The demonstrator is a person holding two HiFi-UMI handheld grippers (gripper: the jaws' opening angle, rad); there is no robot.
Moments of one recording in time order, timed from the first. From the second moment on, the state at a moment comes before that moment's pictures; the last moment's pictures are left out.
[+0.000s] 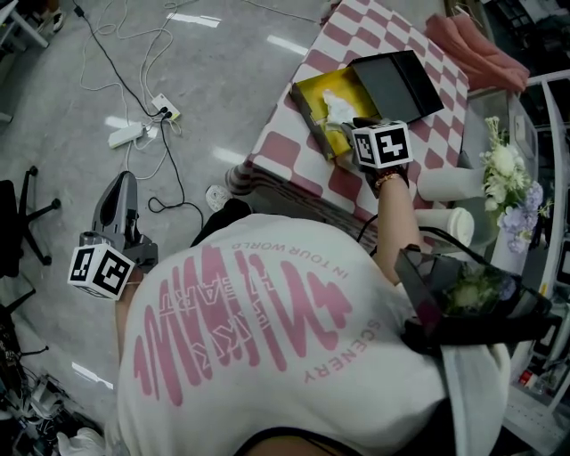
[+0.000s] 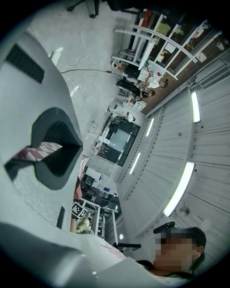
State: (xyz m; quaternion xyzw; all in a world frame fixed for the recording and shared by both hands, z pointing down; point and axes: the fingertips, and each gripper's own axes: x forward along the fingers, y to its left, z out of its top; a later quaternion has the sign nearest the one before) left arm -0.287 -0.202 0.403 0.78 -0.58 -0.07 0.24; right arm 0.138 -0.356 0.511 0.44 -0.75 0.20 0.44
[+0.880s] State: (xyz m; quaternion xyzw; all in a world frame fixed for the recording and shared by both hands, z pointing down) left arm -0.234 -0.142 0.386 0.79 -0.55 -0.08 0.24; right arm 0.160 -0.293 0.416 0.53 -0.82 0.19 0.12
